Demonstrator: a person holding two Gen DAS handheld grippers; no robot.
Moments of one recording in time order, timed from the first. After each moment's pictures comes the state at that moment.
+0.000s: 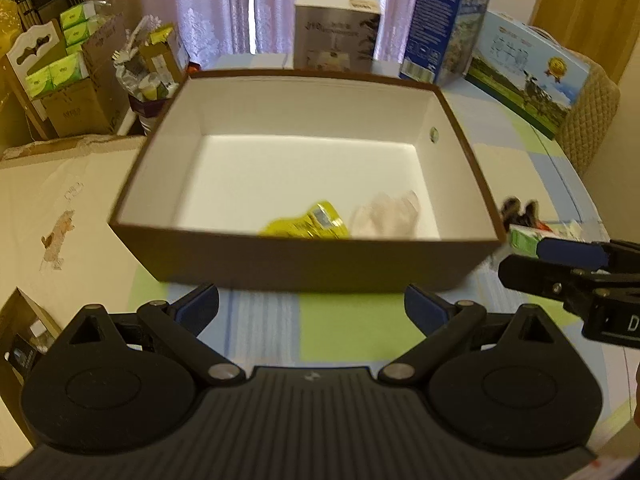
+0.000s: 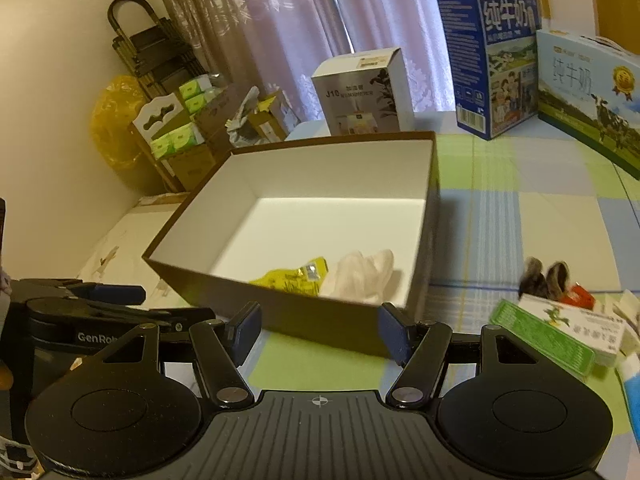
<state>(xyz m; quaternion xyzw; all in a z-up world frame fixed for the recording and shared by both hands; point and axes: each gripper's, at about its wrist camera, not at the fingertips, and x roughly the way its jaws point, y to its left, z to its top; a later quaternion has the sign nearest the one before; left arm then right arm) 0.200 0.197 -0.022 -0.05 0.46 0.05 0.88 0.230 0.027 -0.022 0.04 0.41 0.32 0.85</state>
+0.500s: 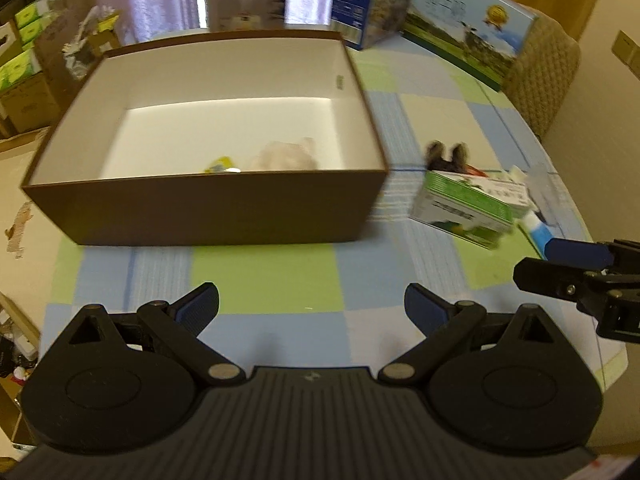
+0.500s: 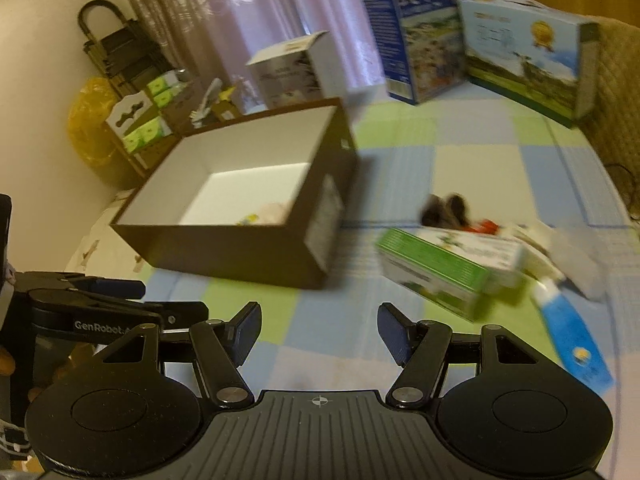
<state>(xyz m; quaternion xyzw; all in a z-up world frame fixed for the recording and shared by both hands) 0.190 0.101 -0.042 -0.04 0.49 0.00 0.87 0.203 -0.085 -0.031 0.05 0.44 0.28 0.85</state>
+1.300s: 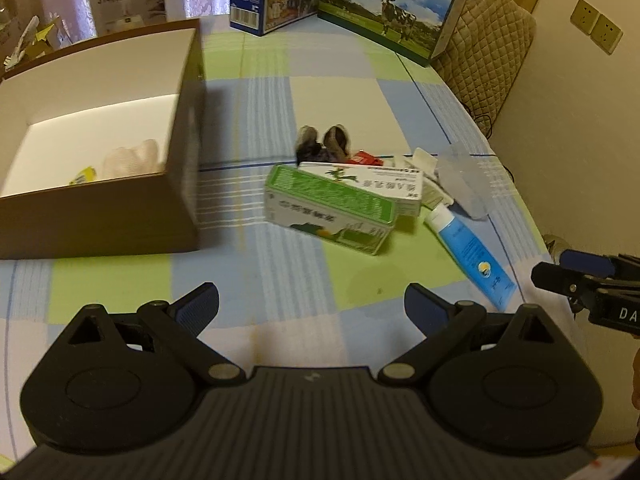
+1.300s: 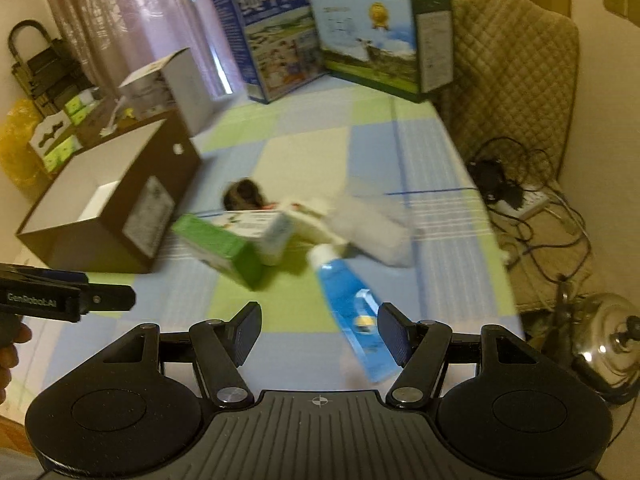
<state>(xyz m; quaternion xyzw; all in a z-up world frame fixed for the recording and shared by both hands) 0.229 -0.032 -0.065 -0.04 0.50 -0.05 0.86 0.224 -0.258 -0.056 0.04 0.44 0.17 0.88</state>
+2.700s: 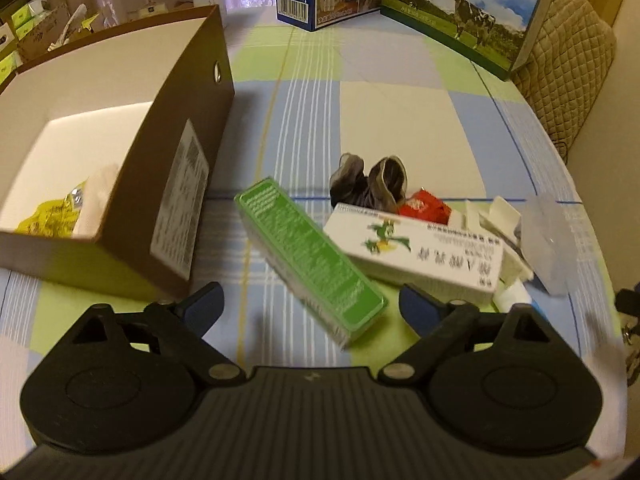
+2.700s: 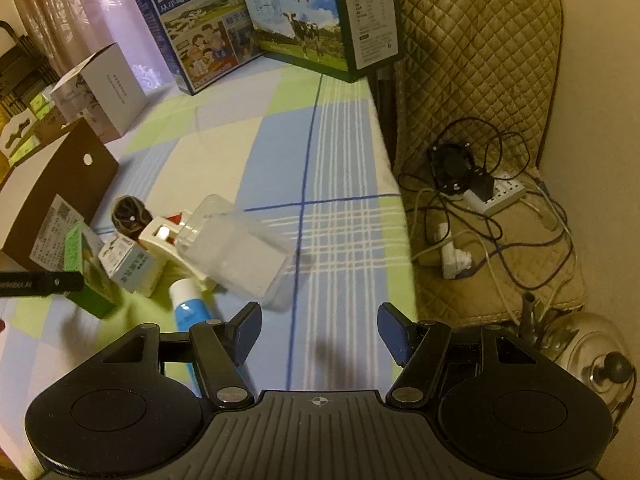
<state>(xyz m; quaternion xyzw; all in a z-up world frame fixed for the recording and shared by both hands) 0.314 -0.054 -0.116 -0.04 0.50 0.07 0.86 0.322 -0.330 -0.095 0.03 0.47 0.16 0.87</state>
